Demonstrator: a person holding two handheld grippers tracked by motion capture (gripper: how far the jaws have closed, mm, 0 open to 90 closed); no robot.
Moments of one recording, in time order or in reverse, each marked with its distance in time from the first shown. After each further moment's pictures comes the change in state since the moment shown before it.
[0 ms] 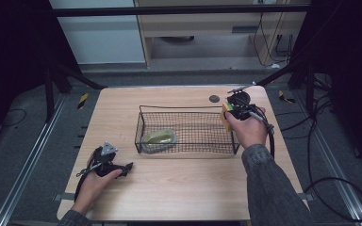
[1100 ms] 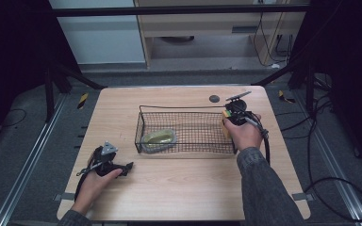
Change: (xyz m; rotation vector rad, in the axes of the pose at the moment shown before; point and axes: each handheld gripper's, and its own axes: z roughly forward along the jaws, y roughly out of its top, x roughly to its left) left arm 0.001 0.001 0.001 0.002 -0.006 0.002; right arm -0.004 -0.017 0.042 0.070 -0.008 0.033
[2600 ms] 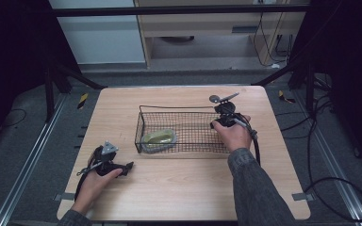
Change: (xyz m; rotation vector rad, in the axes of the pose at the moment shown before) left arm 0.000 0.001 0.001 0.000 -0.002 0.002; right arm 0.030 0.004 0.012 0.026 0.043 -0.027
